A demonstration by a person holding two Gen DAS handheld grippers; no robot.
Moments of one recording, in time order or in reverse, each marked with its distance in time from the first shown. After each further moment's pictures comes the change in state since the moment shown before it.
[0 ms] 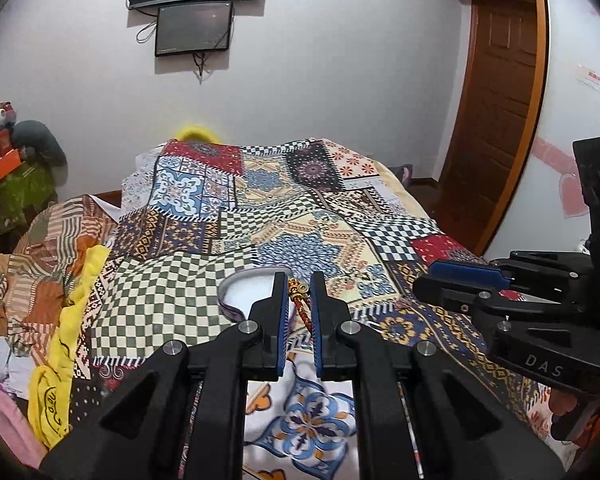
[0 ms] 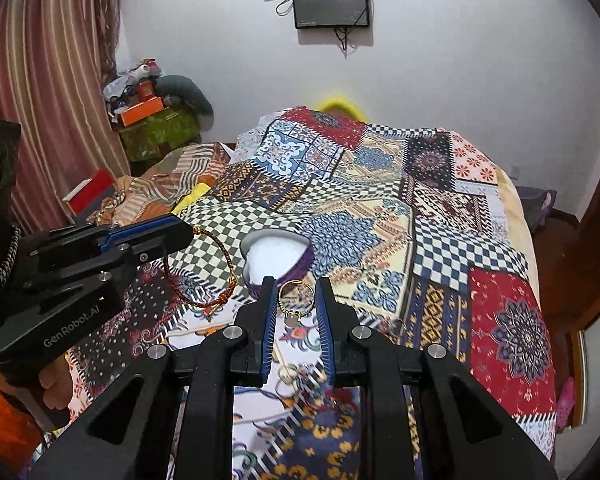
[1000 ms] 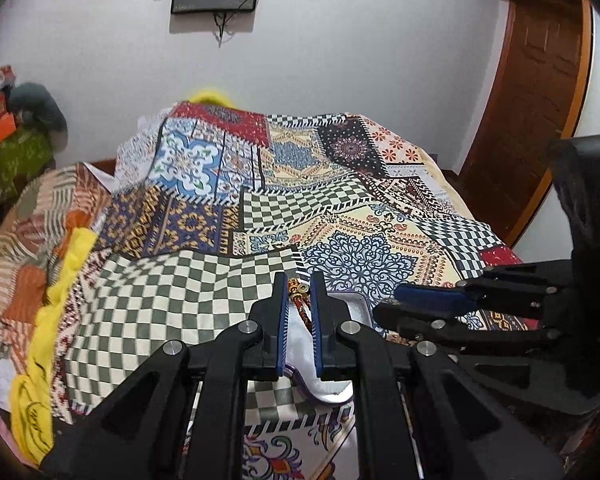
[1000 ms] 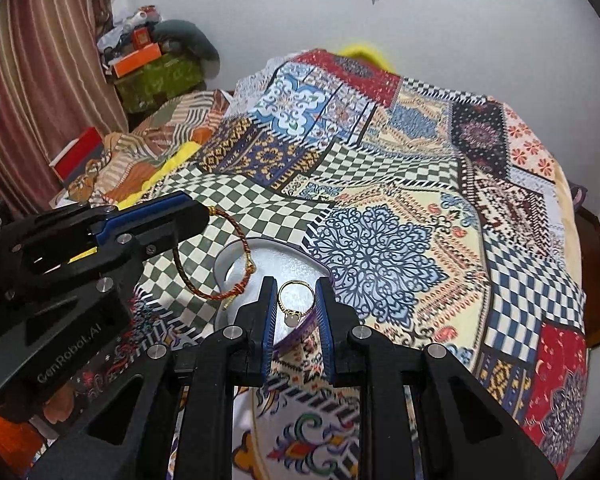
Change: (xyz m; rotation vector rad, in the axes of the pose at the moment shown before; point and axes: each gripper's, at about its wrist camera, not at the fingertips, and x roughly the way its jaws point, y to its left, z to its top) left arm 0.117 0.071 0.011 -0.093 0.097 0.002; right arm 0.132 -0.003 0.038 -0.046 0.225 0.049
